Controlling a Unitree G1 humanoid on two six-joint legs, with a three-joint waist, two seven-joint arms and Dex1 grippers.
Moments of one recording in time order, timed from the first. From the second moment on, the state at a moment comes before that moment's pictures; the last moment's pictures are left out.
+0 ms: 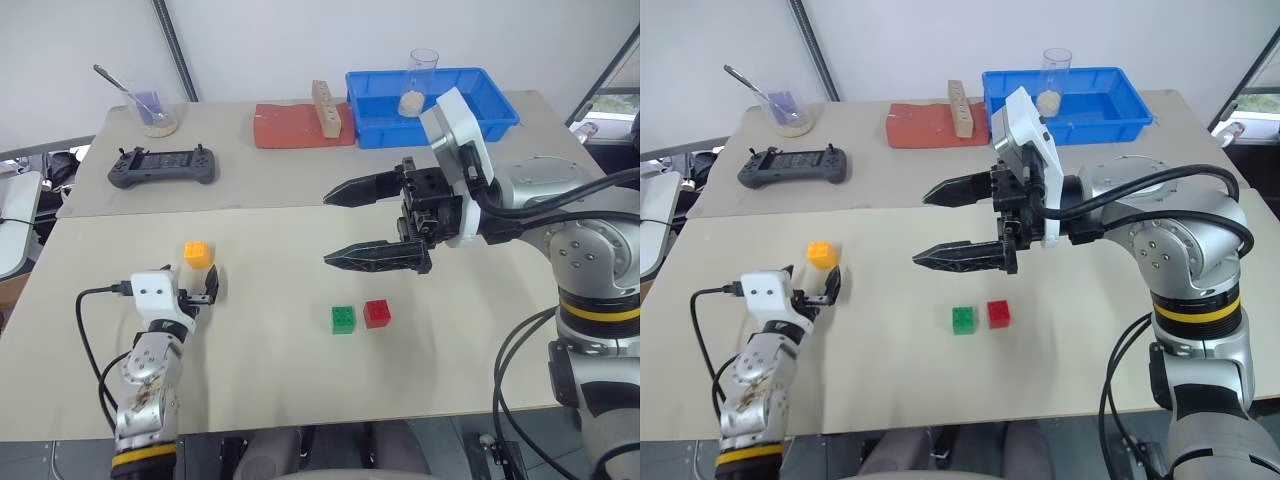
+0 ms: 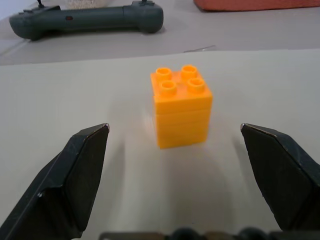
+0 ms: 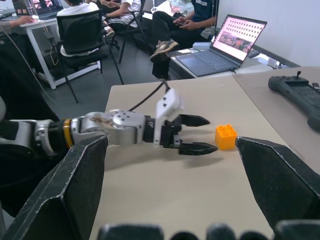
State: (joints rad) left arm -0.03 0.21 0.28 -0.06 -0.17 0.13 -0.20; right arm -0.88 -0.66 0.07 -0.36 0.85 0.95 1.01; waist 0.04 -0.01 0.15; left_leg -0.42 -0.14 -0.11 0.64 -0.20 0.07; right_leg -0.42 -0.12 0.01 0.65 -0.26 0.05
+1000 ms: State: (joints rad) left arm -0.13 0.60 -0.01 -0.11 -0.33 0.13 -0.93; right arm -0.72 -0.84 0.07 -0.44 0.76 0.88 1.07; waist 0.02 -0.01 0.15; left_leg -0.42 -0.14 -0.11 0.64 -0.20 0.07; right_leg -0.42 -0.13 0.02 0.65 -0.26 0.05
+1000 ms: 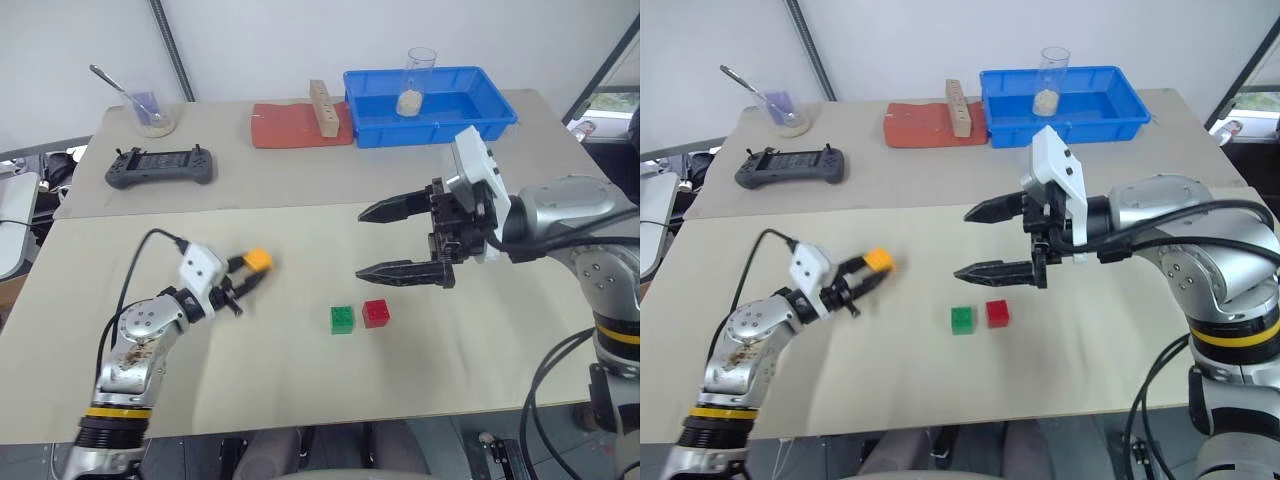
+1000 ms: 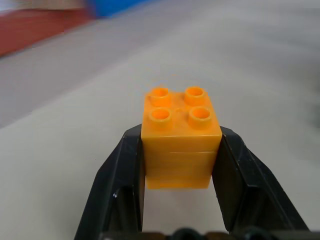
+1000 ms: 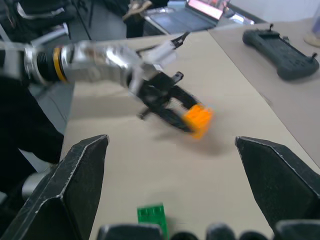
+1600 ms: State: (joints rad) left arm -0.30 0.58 -0.20 0.12 -0.29 -0.04 -1.30; right arm -0.56 -0.88 0.05 -0.59 0.80 0.87 1.06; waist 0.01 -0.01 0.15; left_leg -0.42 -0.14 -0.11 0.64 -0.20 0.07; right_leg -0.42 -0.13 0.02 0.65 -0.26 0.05
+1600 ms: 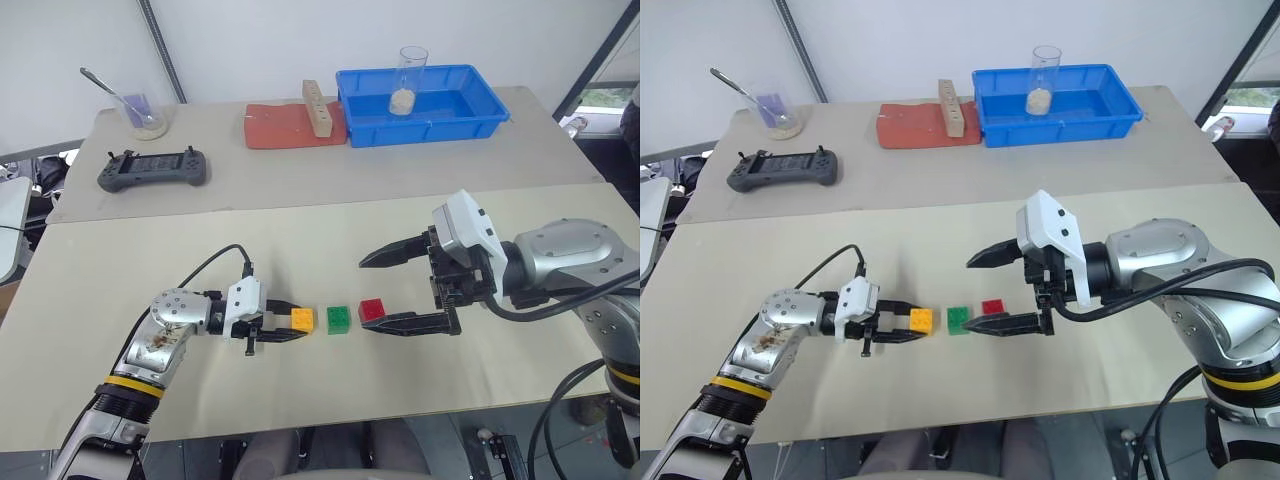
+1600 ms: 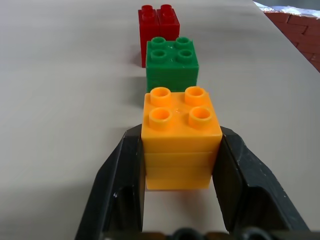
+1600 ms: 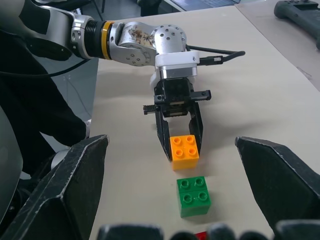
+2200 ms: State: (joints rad) left arm -0.27 0.59 -0.21 0.06 -0.27 0.00 -1.28; right arm -0.57 -0.88 0.05 -0.58 0.79 0.87 1.06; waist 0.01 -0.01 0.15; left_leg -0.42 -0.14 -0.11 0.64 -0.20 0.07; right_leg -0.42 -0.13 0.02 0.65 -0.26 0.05
